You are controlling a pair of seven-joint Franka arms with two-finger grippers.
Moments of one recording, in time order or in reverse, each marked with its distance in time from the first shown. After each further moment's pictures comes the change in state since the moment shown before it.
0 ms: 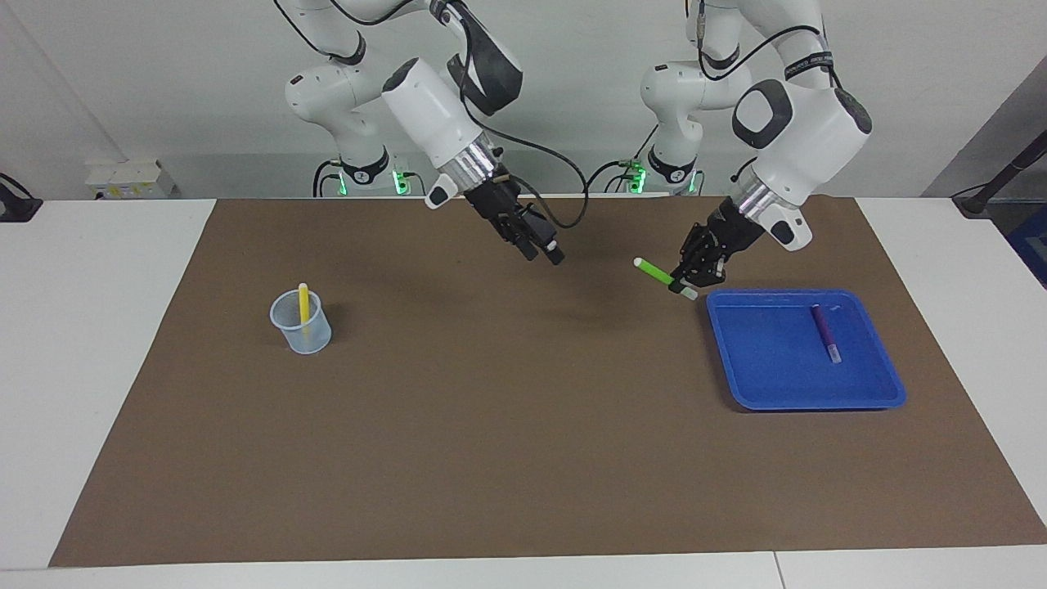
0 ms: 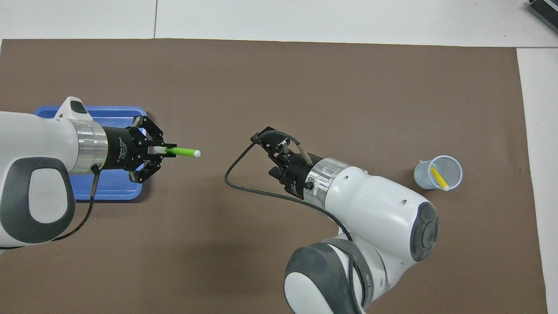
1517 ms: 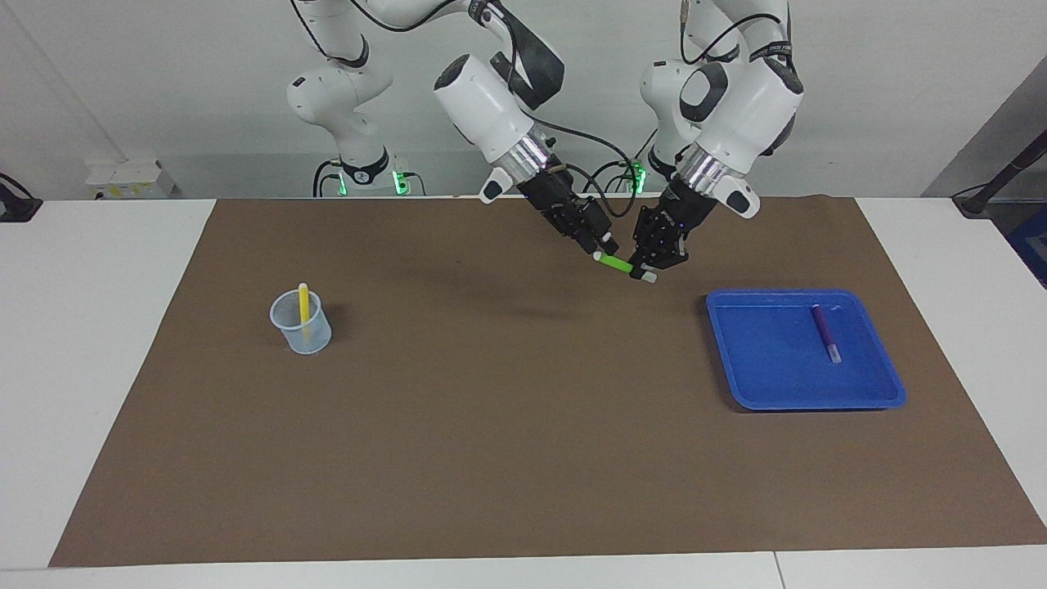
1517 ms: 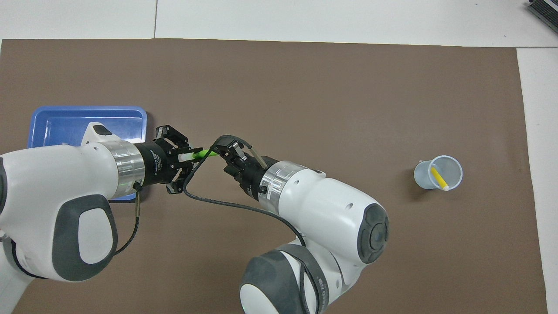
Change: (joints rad) left arm -0.147 -0.074 0.002 -0.101 -0.004 0.207 -0.333; right arm 0.083 0.109 0.000 0.141 0.000 0.010 0.066
